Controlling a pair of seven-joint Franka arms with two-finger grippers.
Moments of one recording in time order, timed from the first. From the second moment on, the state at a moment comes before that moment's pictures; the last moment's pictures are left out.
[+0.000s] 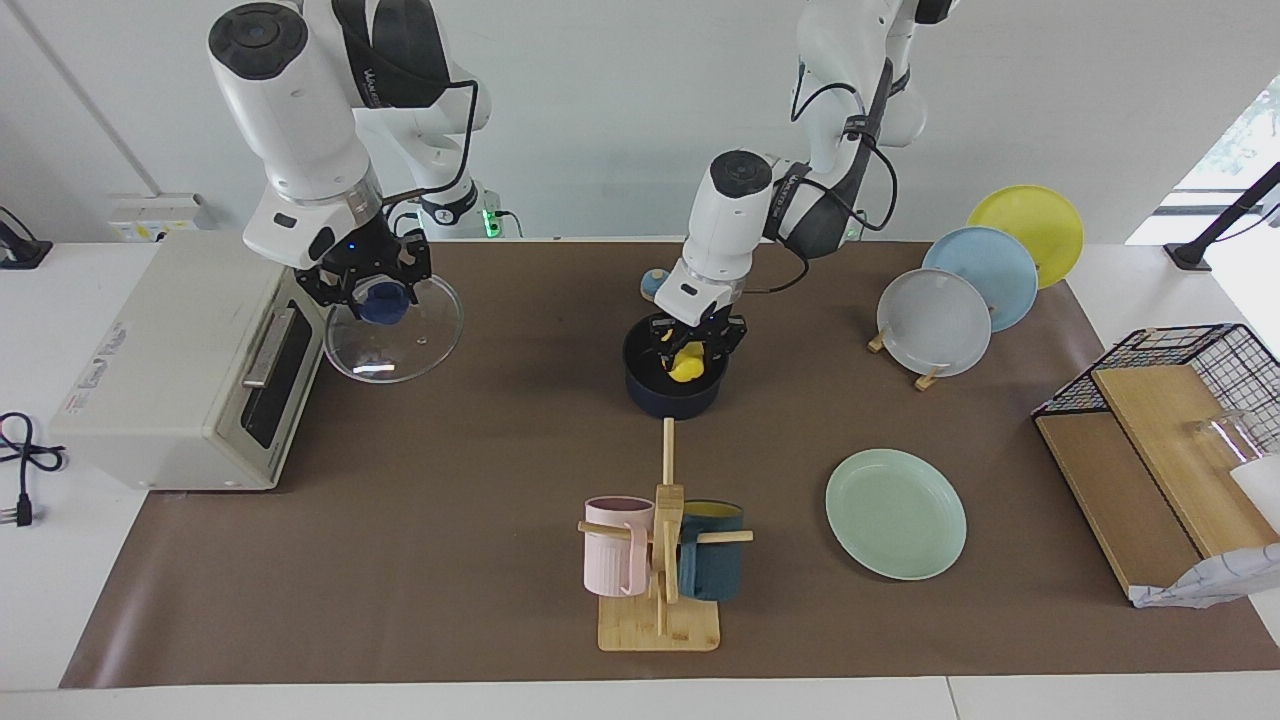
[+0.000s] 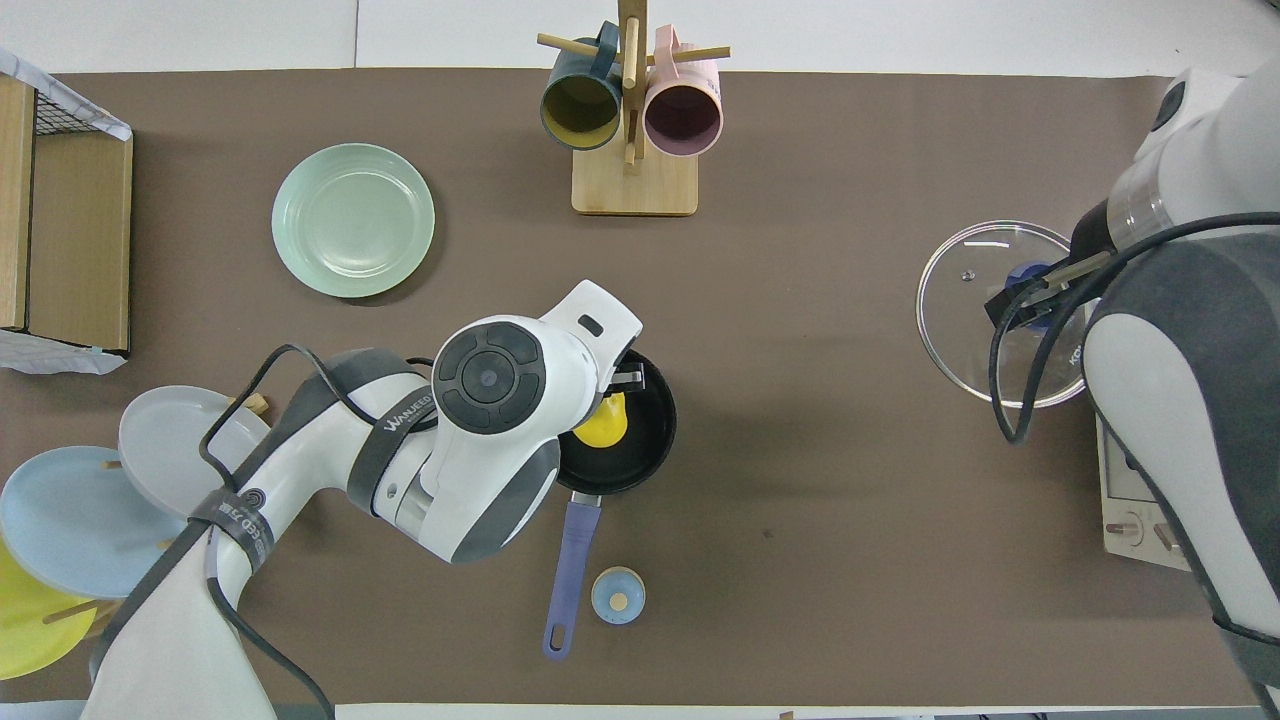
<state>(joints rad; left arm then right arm) -0.57 0.18 -0.12 -2.00 -0.03 2.32 -0.67 -0.01 0.09 0.16 -1.55 -0.06 1.55 -0.20</state>
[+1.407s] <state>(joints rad) -0.64 0.19 -0.11 -2.11 0.10 2.42 -0.82 -0.01 0.09 0.16 -1.55 -0.06 1.55 -0.20</state>
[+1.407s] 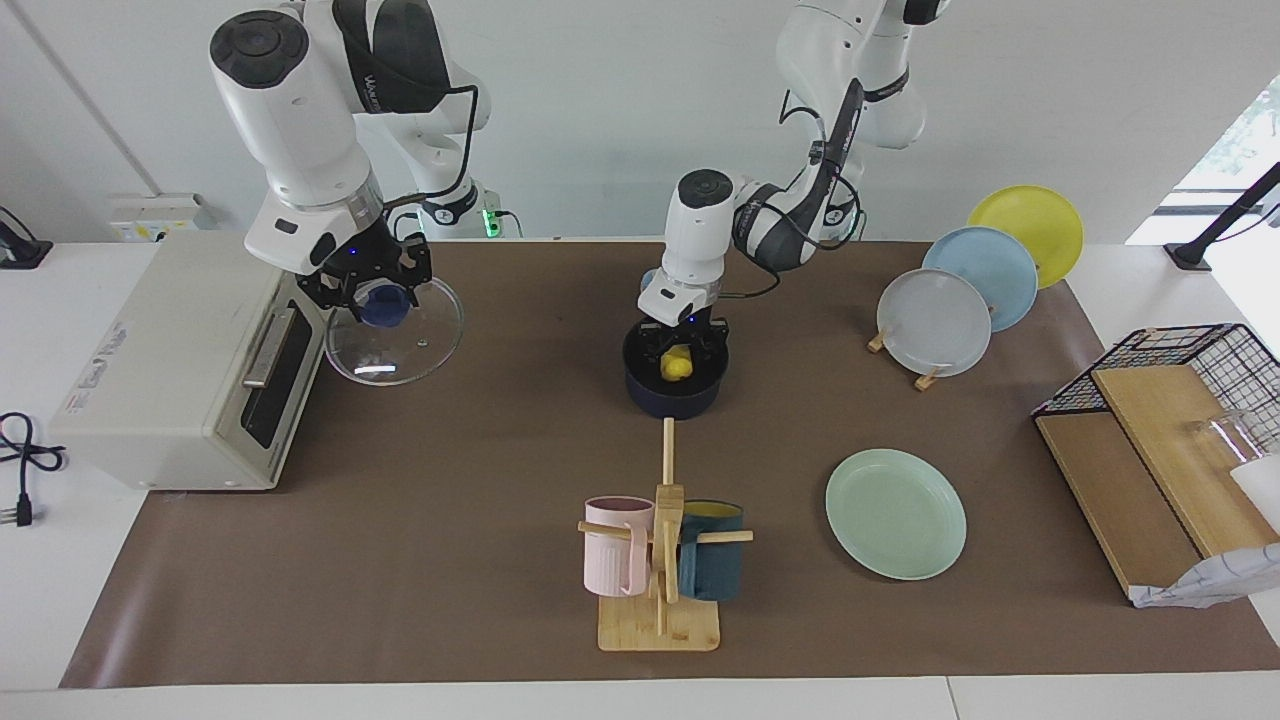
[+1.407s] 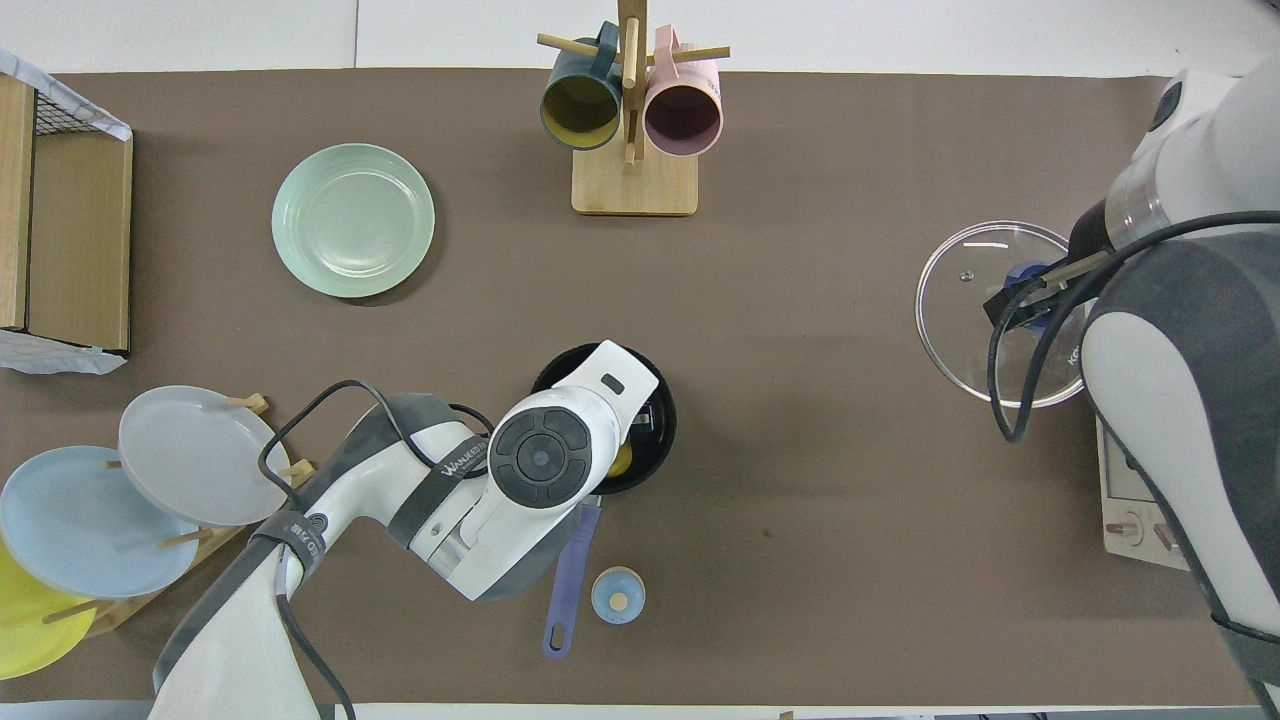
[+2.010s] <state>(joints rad) -0.33 0.06 -0.08 -1.69 -0.02 1.82 -0.42 0.00 0.11 0.26 -1.56 -0.04 1.59 -0.01</state>
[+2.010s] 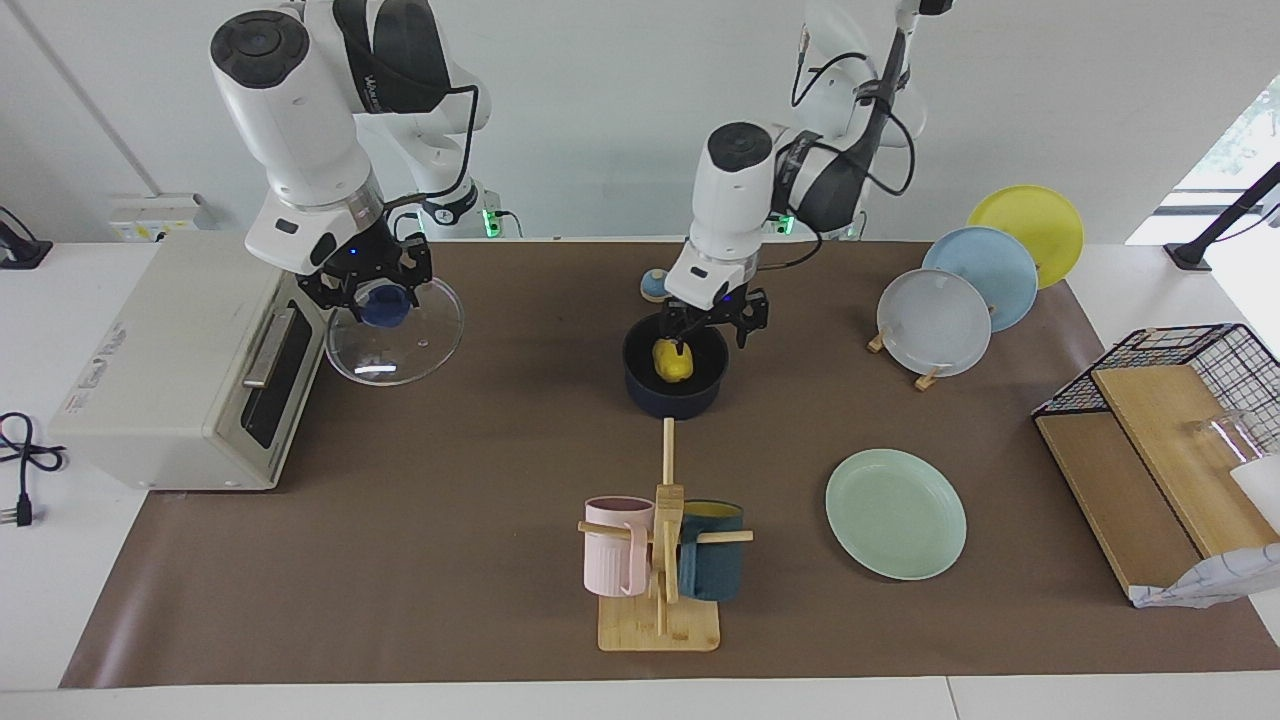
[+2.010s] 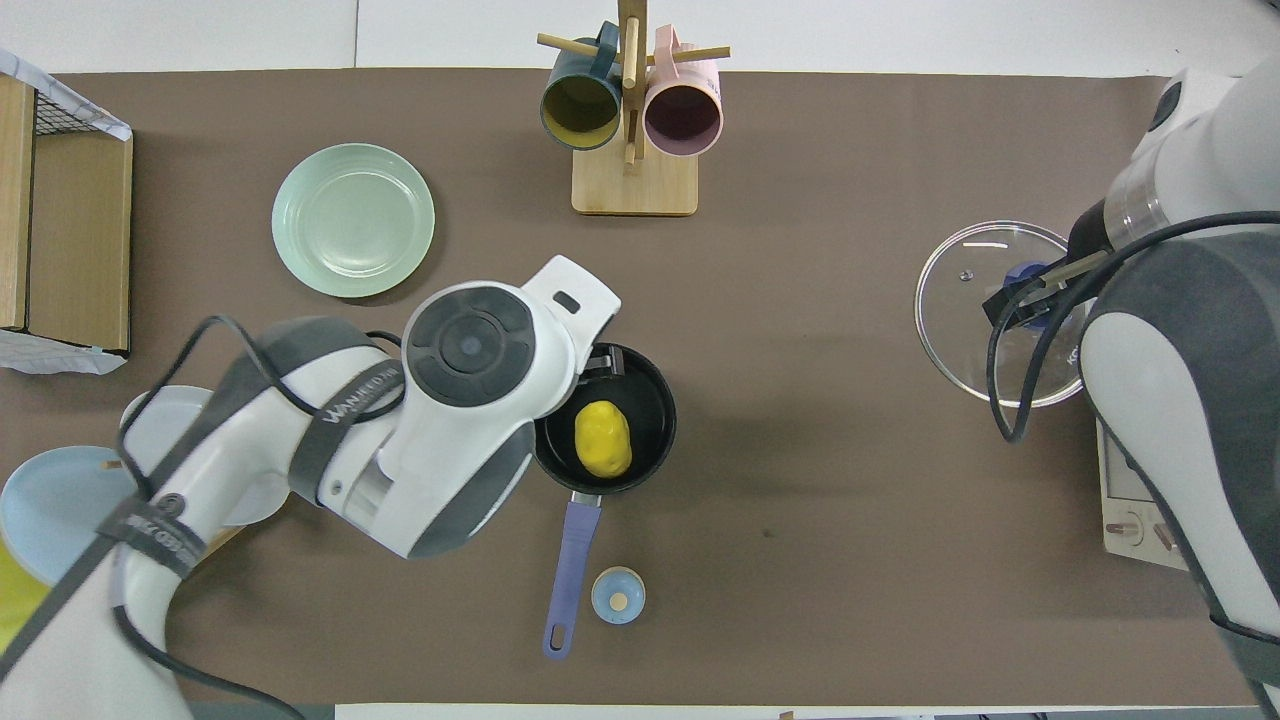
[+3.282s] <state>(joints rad) -0.05 -0.06 -0.04 -1.64 -0.02 1.56 0.04 0.27 0.36 0.55 -1.71 -0.25 2.01 0.83</state>
